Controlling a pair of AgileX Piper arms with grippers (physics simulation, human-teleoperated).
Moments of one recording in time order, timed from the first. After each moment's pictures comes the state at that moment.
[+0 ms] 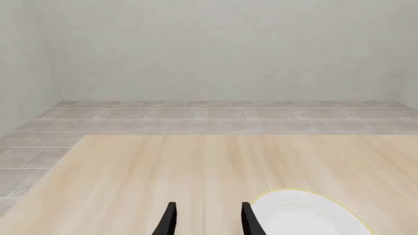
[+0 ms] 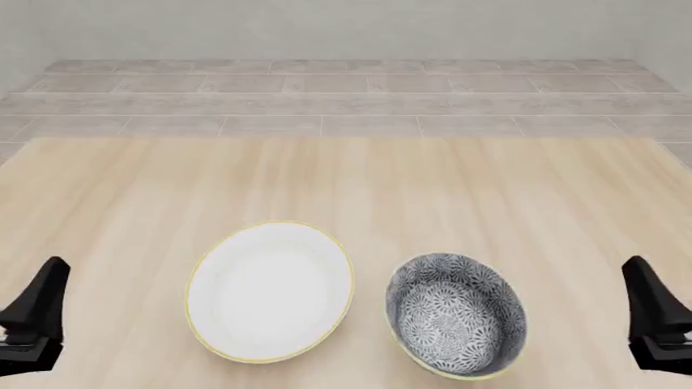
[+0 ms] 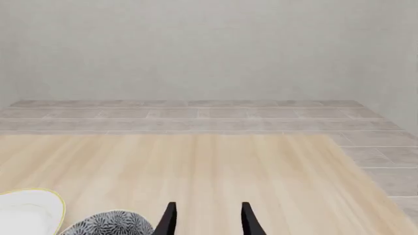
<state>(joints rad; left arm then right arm) 0.00 0.01 0.00 -0.01 0.00 0.00 0.02 0.00 -0.01 0.00</state>
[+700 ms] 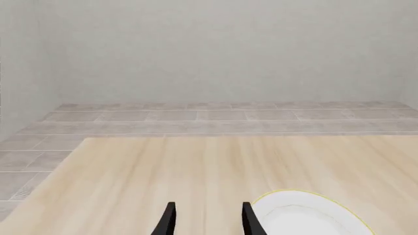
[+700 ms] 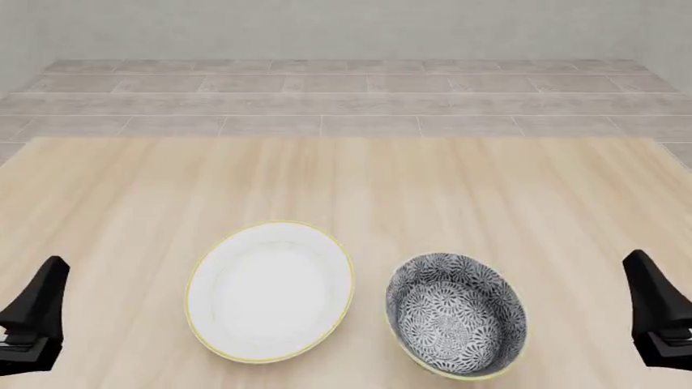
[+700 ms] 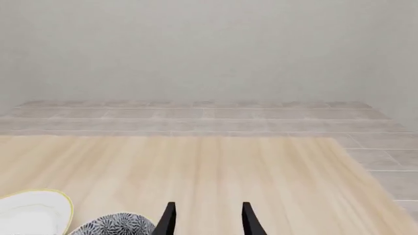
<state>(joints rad) 0.00 0.01 0.00 -0.01 0.01 0.02 0.03 -0.04 0.01 0.01</state>
